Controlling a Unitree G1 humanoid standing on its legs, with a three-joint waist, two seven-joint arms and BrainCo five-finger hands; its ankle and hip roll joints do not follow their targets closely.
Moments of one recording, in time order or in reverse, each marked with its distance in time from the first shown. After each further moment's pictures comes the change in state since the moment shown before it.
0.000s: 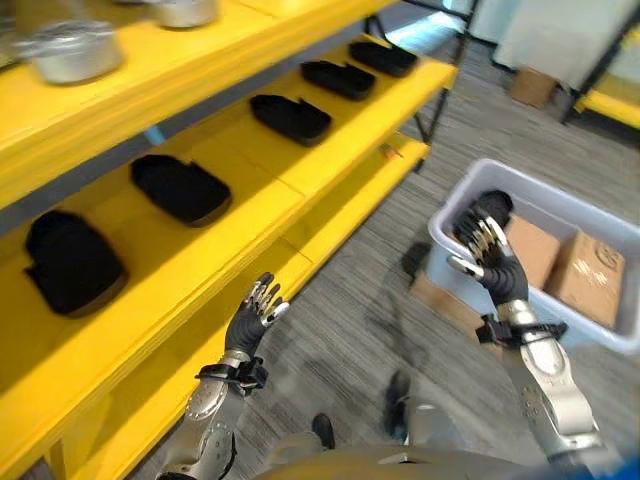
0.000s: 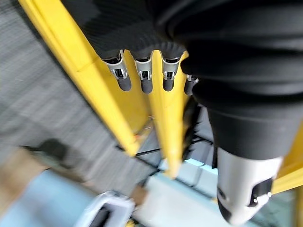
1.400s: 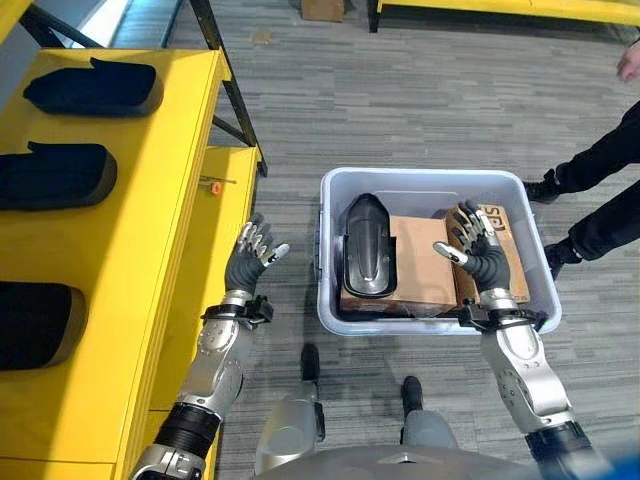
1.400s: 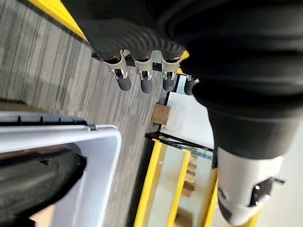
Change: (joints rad) left arm -0.250 0.049 -0.010 0.012 0.076 -0.069 0.193; right arm -0.134 0.052 0.083 0.077 -0.039 -0.005 -0.115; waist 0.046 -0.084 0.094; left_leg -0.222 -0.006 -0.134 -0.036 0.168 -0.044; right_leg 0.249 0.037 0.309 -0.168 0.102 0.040
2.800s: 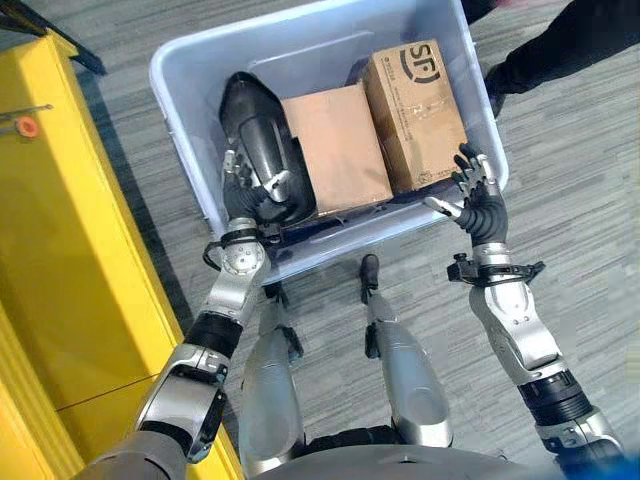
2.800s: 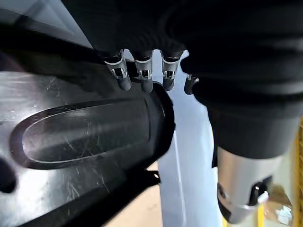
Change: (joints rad) left arm -0.513 -0.026 -0.020 0.344 0.234 -0.024 0.369; right arm -0.185 -0.074 0.072 -0.006 -0.041 -0.047 -0.150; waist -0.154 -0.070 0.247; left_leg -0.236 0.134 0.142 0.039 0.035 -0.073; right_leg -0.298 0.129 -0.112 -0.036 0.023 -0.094
